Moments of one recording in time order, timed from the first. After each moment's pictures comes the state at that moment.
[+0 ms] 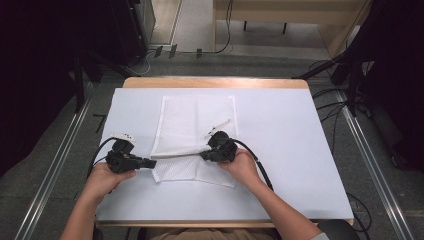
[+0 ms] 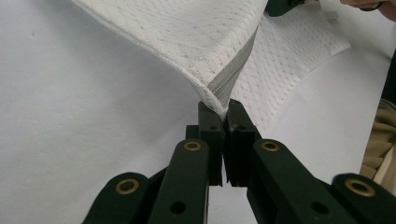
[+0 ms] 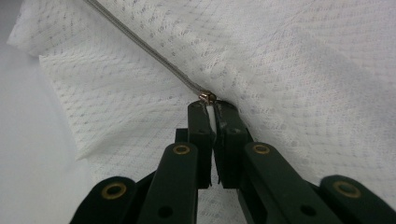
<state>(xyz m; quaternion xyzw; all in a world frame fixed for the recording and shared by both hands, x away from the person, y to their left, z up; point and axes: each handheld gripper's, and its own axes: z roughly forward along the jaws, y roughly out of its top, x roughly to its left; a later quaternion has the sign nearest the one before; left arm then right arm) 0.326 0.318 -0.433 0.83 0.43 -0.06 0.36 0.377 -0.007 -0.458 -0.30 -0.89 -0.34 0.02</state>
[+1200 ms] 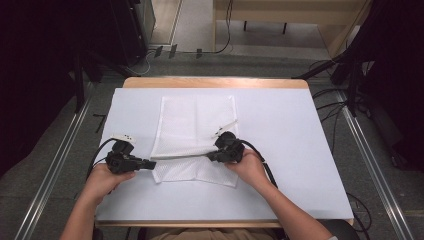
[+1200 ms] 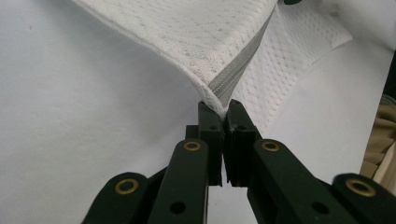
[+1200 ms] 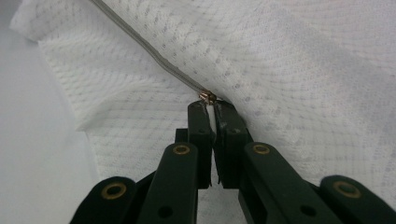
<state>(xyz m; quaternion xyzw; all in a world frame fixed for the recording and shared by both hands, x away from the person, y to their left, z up) 0.324 0.319 -0.434 0.83 0.43 -0.07 0.35 0.373 -0.027 -0.453 -0.30 -0.89 -0.33 0.02</state>
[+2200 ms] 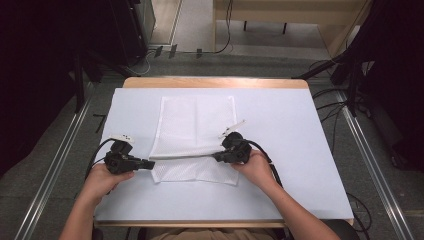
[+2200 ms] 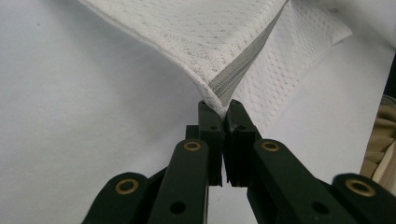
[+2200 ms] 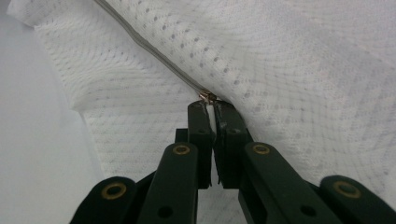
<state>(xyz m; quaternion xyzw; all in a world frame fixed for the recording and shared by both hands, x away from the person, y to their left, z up) 0.324 0.322 -0.434 0.83 0.43 -0.06 0.35 0.370 -0.046 -0.451 -0.32 -0.89 -0.33 0.02</state>
